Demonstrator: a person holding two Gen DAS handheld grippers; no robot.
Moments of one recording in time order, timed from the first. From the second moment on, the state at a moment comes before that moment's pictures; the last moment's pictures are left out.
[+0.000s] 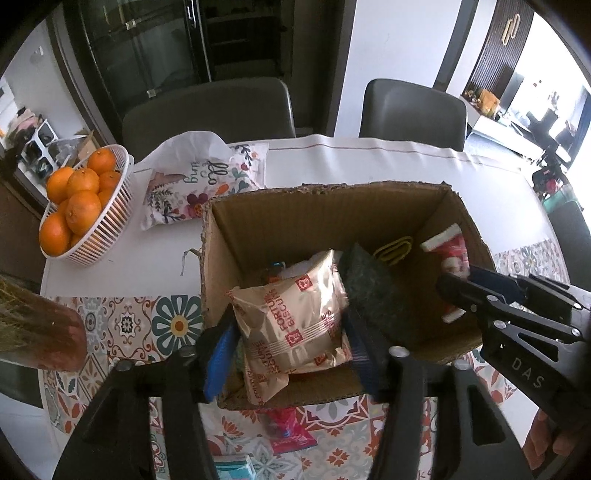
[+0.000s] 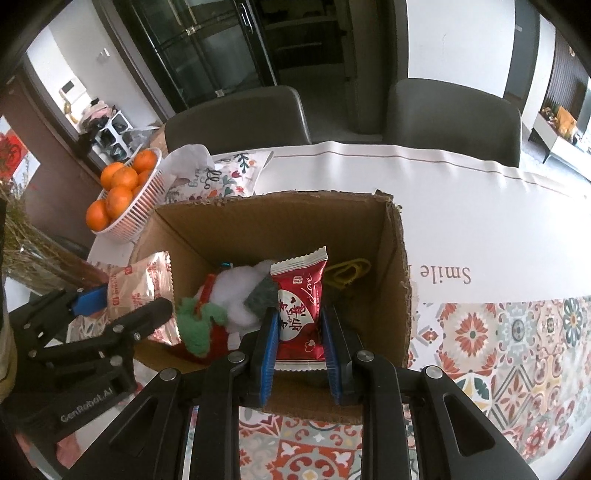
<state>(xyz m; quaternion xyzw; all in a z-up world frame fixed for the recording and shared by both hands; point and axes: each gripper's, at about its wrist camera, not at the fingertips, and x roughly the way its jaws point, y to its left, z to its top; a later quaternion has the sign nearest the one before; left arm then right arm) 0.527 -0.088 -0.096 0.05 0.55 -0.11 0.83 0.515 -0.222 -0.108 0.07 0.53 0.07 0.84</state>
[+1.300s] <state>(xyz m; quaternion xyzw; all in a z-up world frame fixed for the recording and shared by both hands) 0.444 -0.042 -0.044 0.02 0.50 -0.07 0.86 0.445 -0.195 -0.053 0.07 0.46 0.08 0.88</state>
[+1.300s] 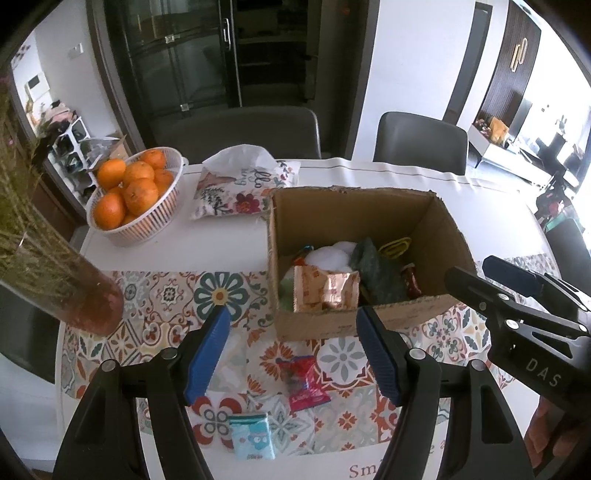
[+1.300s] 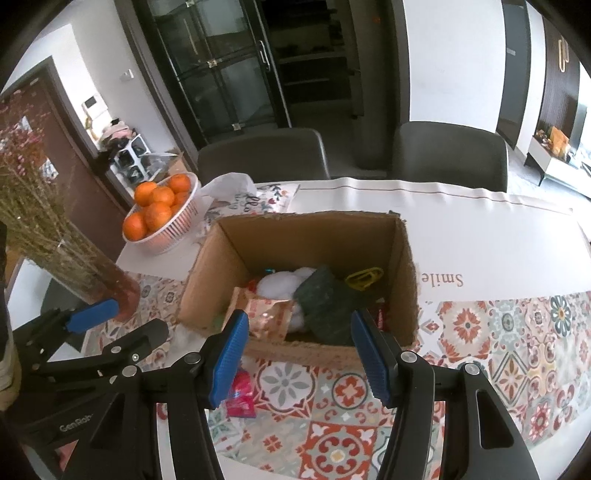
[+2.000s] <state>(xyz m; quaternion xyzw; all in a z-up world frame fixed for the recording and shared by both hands) 0.400 -0.009 -0.063 0.01 0.51 -0.04 0.86 0.412 -0.160 -0.074 0.06 0.46 0.12 0.87</state>
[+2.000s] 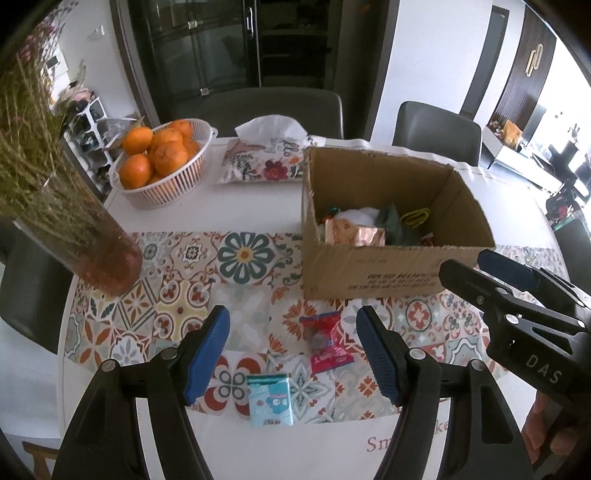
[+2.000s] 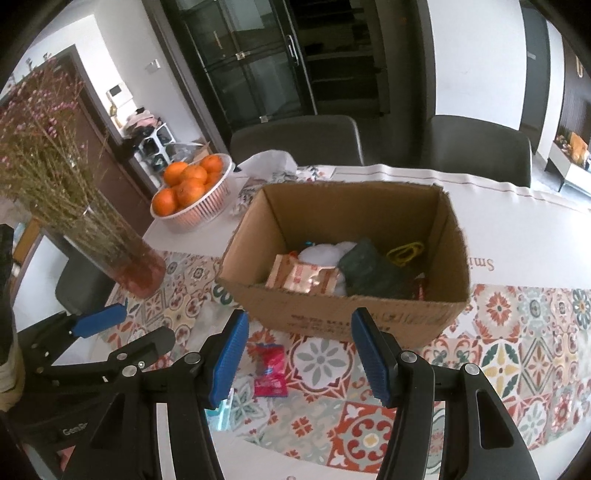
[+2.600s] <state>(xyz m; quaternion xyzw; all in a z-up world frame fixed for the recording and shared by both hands) 0.367 0.015 -0.115 -0.01 0.56 -0.02 0.83 0.394 -0.130 -0.113 0.04 0.49 0.16 0.86</state>
